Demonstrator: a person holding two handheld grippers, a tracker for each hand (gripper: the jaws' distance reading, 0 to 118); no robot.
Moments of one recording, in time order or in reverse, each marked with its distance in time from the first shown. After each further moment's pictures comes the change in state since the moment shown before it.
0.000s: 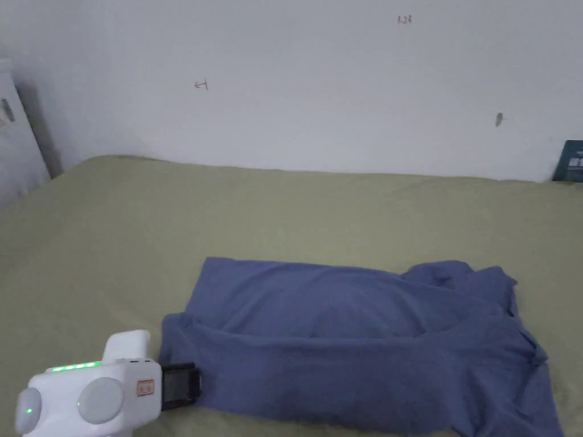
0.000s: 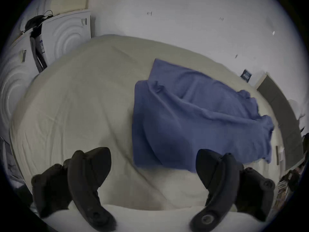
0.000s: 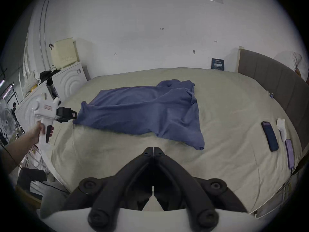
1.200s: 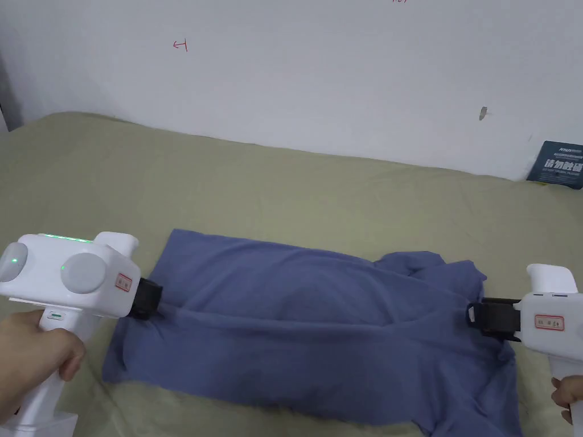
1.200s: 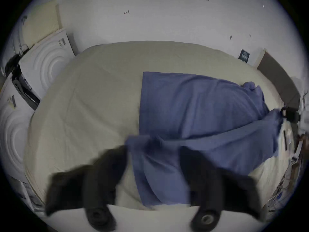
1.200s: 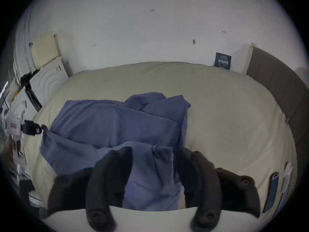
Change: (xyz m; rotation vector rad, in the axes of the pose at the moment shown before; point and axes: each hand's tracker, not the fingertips) left arm 0.027 0.083 0.003 -0.046 0.014 -0.194; right arm 0.092 0.153 -0.199 -0.134 -0.032 0.017
